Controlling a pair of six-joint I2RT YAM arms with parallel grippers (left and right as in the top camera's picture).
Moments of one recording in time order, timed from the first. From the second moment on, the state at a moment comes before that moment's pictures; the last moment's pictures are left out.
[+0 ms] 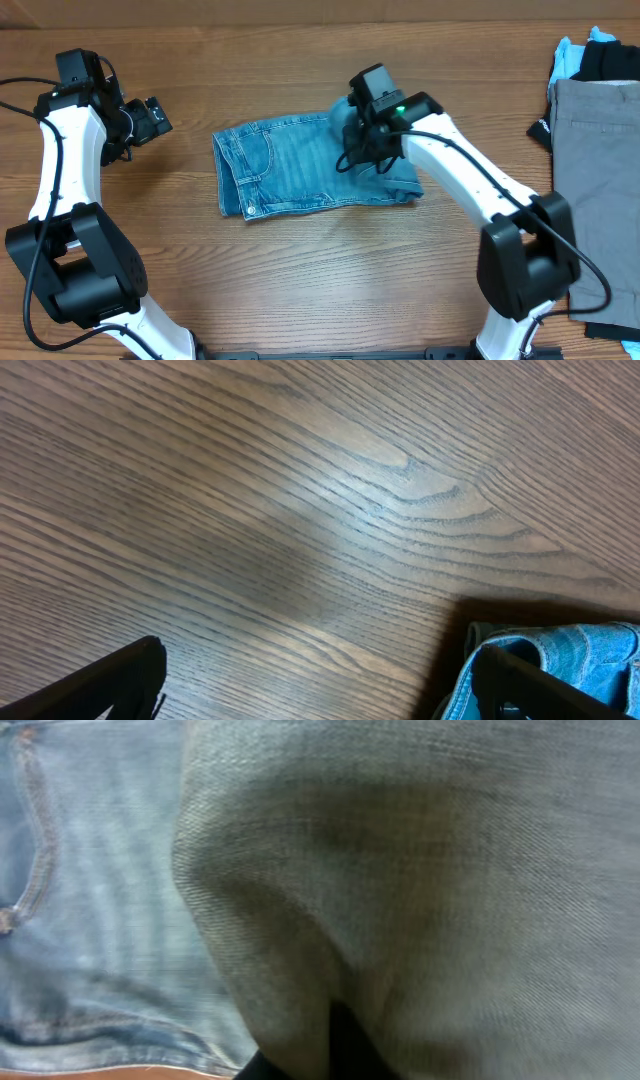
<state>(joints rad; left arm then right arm) 0.30 1.92 1.59 -0.92 0.09 -0.24 0.47 1.95 1.55 -0.83 -0.11 0.30</state>
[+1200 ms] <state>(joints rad) 0.30 1.92 1.59 -0.91 0.09 -0.24 0.24 2.09 1.54 -0.95 -0.90 0.05</state>
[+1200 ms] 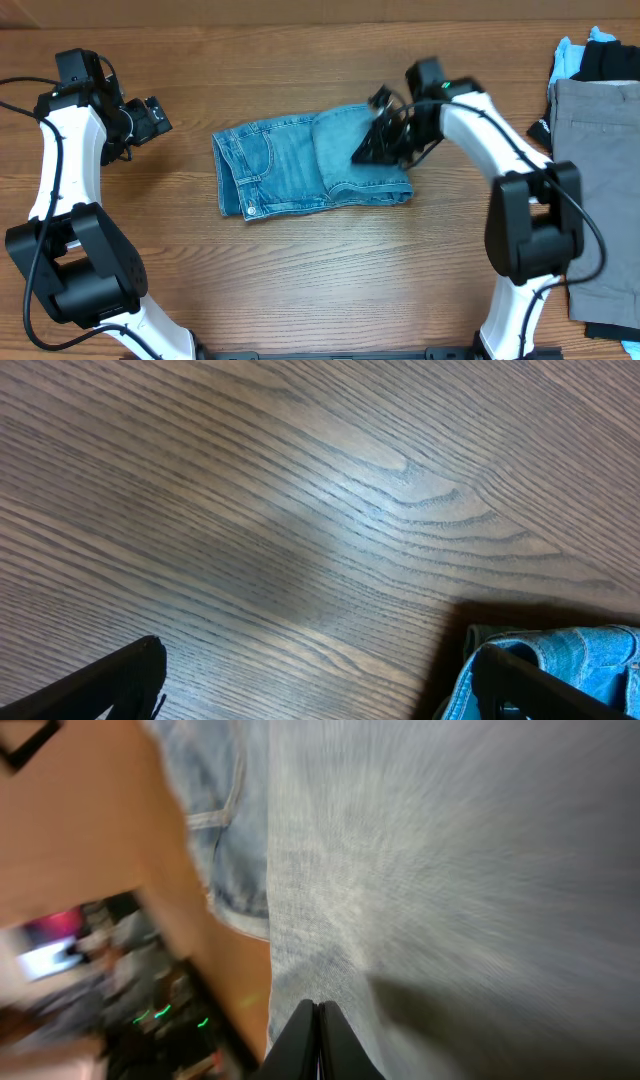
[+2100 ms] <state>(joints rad) 0.30 1.92 1.59 -0.91 0.09 -0.24 0.15 2.08 1.62 -0.69 -0.98 0.18</state>
